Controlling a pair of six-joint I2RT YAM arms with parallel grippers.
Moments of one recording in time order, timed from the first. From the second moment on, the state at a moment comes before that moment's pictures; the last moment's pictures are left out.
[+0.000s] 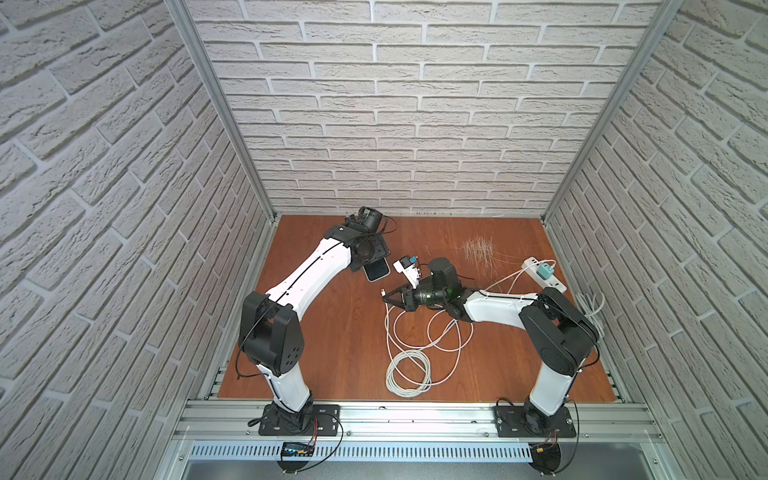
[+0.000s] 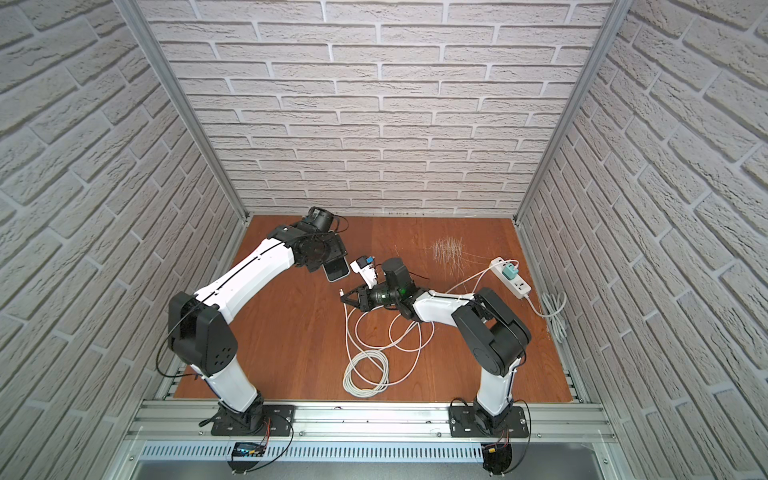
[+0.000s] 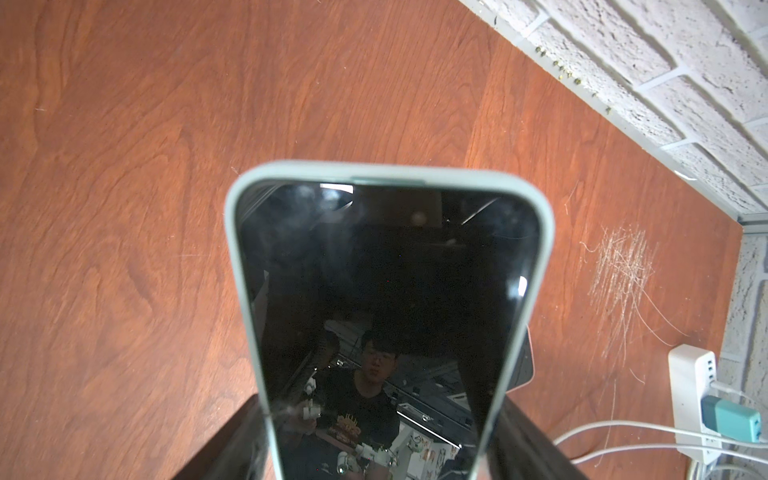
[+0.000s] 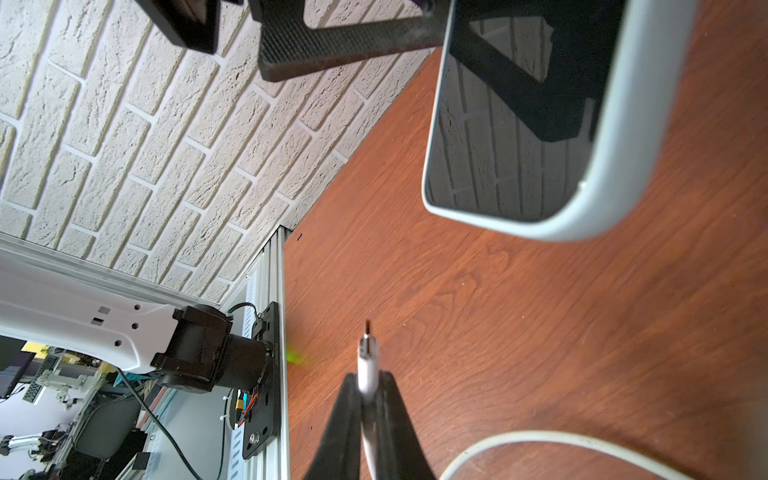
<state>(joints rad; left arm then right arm) -0.43 1.73 1.59 -0.87 -0.10 -0.82 0.71 1.81 0.96 0.44 -0.76 0.51</state>
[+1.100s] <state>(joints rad) -0.45 1.66 1.51 -0.87 -0.05 -0.78 0.70 1.81 0.96 0.43 -0.74 0.51</state>
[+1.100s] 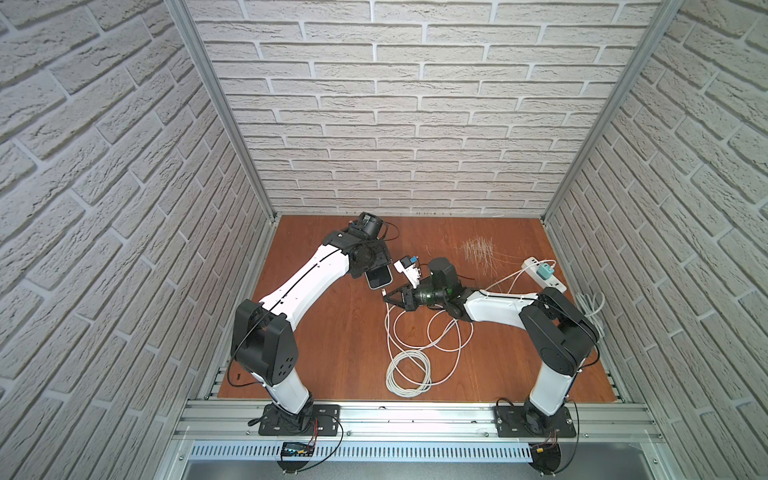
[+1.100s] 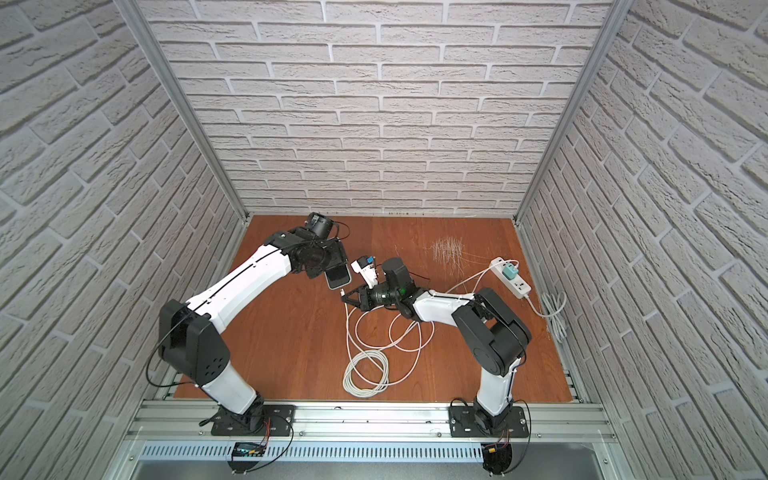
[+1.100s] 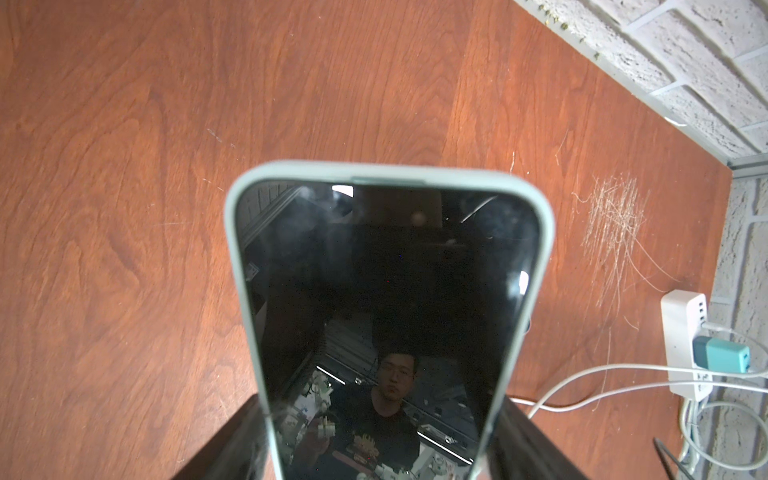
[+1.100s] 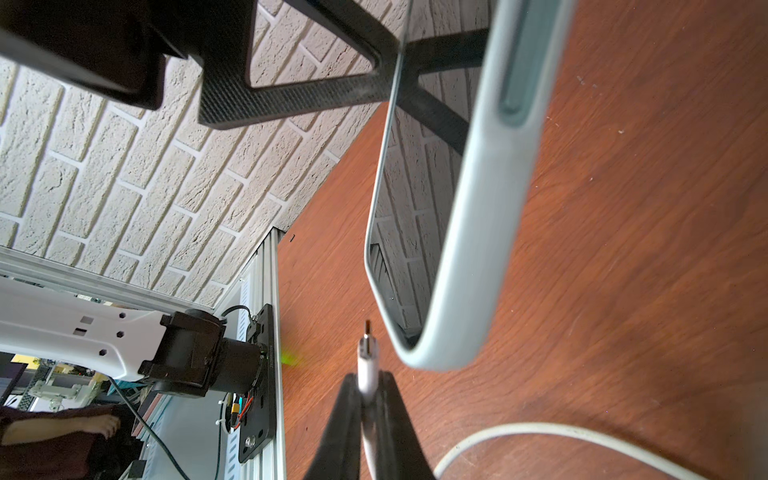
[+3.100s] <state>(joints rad) -0.52 1.59 1.38 -0.79 -0.05 -0.74 0.70 1.81 0.94 0.41 -0.76 0.53</state>
